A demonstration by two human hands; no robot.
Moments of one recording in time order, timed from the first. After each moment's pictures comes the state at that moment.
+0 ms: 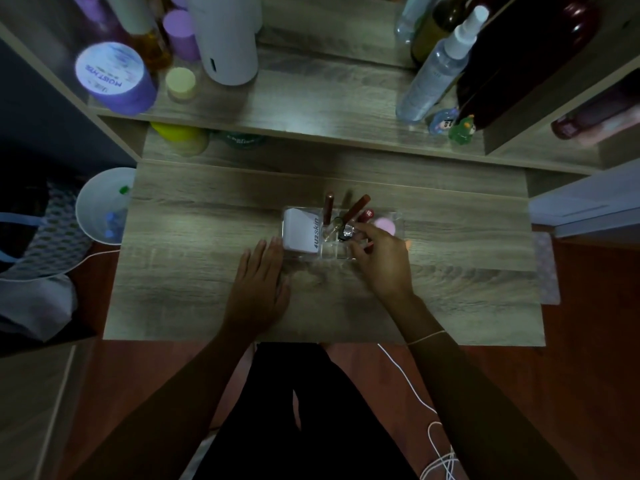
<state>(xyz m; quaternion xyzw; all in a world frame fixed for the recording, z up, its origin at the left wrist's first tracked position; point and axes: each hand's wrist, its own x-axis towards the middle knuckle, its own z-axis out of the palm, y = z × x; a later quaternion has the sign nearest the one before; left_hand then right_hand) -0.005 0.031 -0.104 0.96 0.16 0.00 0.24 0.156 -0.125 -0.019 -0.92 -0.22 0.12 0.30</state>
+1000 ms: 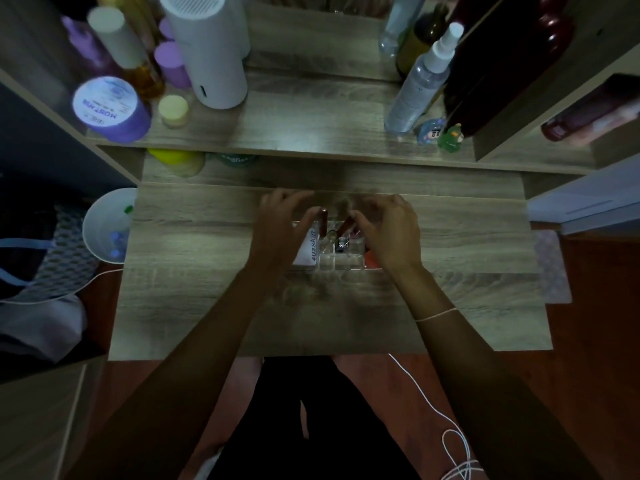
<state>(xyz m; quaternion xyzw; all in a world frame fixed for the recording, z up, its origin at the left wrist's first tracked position) 0.110 0.054 -0.017 0.90 0.22 0.11 0.37 0.203 -0.105 0.009 -0.94 -0.20 0.09 0.27</state>
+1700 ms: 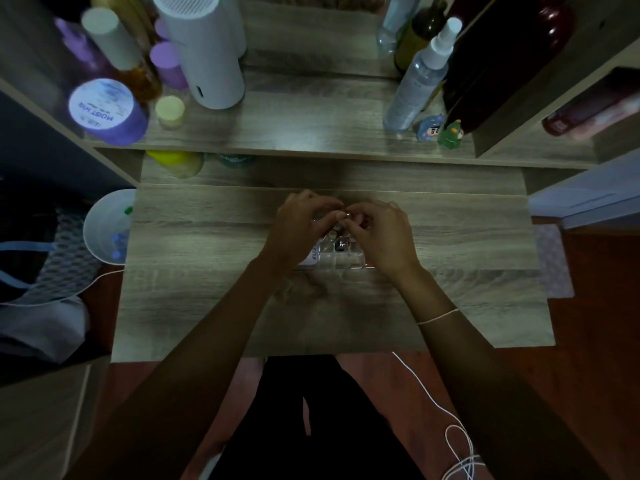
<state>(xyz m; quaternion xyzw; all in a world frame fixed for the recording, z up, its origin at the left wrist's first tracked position) 0.130 0.048 -0.020 0.90 0.13 0.03 0.41 0.196 -0.099 0.011 -0.92 -0.27 0.11 0.28</state>
